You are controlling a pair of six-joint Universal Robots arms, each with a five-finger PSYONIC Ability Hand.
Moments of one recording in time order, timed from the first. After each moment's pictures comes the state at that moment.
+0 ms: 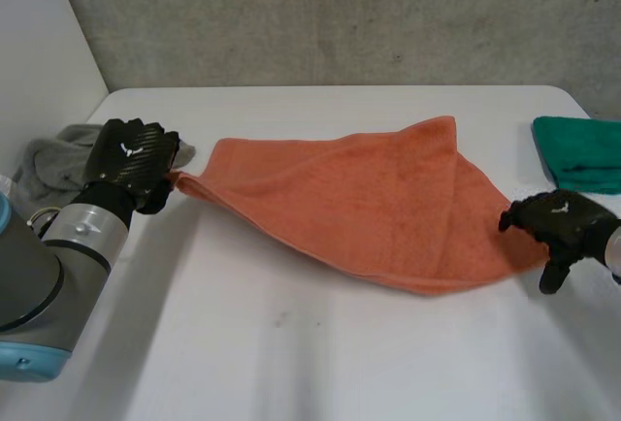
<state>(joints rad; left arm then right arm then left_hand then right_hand) 4.44 -1.75 -1.89 3.65 -1.45 3.58 1.43 -1.13 1.61 0.19 1.01 2.29 1.14 1.20 1.19 1.20 0.97 0.31 0.33 0.37 0.36 0.19</state>
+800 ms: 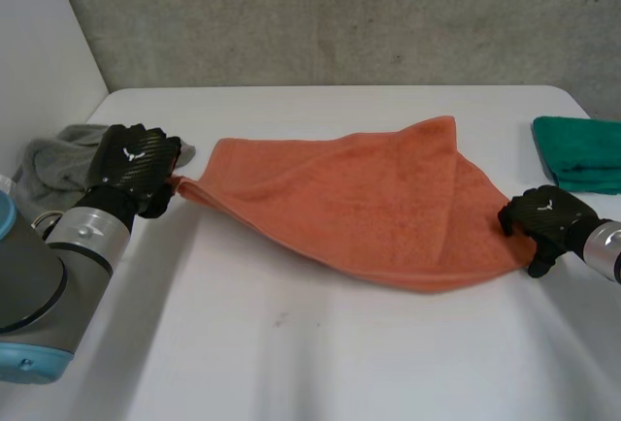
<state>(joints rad) 4.44 -1.76 -1.90 3.65 -1.45 3.58 1.44 -0.94 1.52 0.00 0.98 2.23 1.14 1.20 1.19 1.20 0.97 0.60 0.70 0.71 0.70 0.45</state>
